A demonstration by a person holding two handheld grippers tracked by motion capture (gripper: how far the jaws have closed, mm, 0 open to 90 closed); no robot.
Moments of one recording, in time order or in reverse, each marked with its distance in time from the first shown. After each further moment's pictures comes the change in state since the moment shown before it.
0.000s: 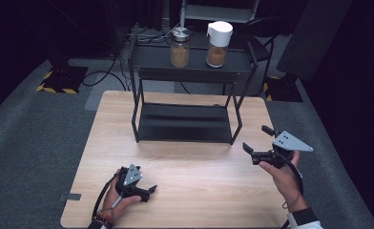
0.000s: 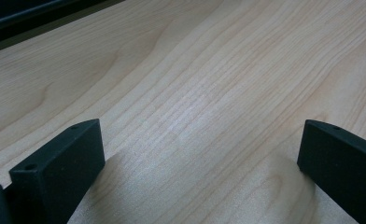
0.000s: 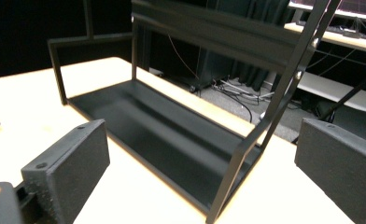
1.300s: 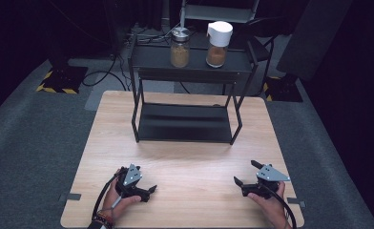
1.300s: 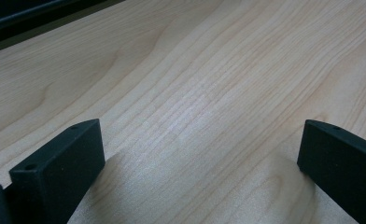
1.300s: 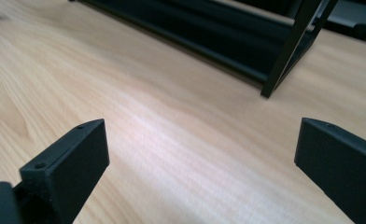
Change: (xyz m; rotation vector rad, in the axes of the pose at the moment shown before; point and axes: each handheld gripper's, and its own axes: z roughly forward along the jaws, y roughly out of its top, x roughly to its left) left arm 0.000 0.000 0.000 0.000 0.000 0.000; right arm 0.043 -0.085 0.003 0.210 0.031 0.056
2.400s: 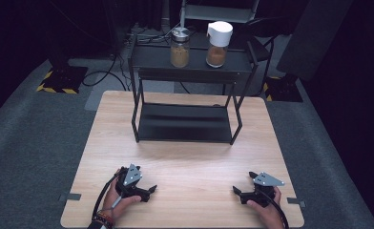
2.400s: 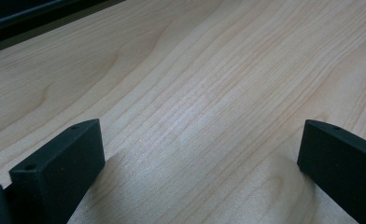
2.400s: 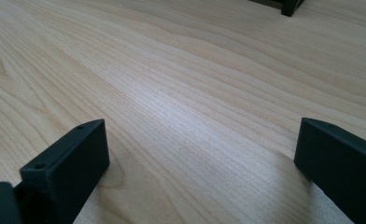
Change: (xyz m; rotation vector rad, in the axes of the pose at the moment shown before) left arm 0.000 0.000 0.000 0.000 0.001 -0.001; right arm 0.000 -0.021 0.011 0.124 0.019 0.099
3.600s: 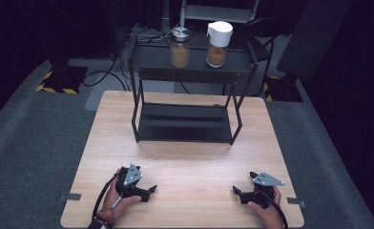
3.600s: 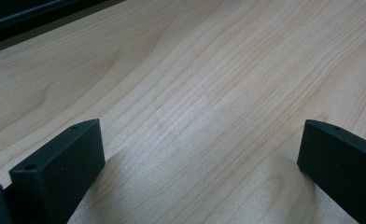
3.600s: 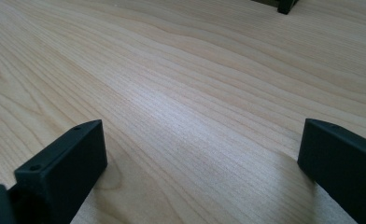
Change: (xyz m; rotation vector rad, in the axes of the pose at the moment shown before) left arm 0.000 0.000 0.000 0.000 0.001 0.000; right arm 0.003 0.001 0.001 0.004 -0.014 0.011
